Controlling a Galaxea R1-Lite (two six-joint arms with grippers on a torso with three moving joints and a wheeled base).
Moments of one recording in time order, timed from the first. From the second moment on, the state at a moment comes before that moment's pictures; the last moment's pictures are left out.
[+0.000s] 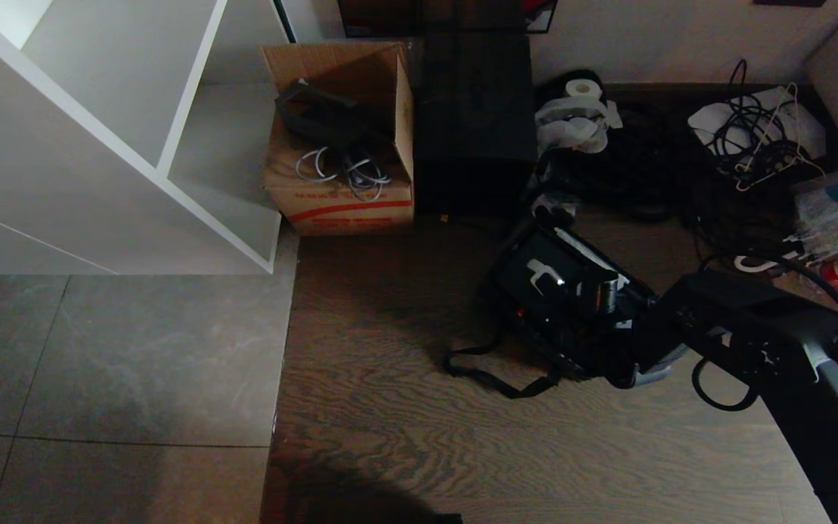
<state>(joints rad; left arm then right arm) 0.00 0.00 0.00 0.00 0.00 0.00 0.23 2.60 -1.37 -1.02 -0.53 -0.90</state>
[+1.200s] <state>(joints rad) 0.00 0.00 0.00 0.00 0.00 0.00 0.16 2.58 -1.61 -0.81 -0.58 -0.90</state>
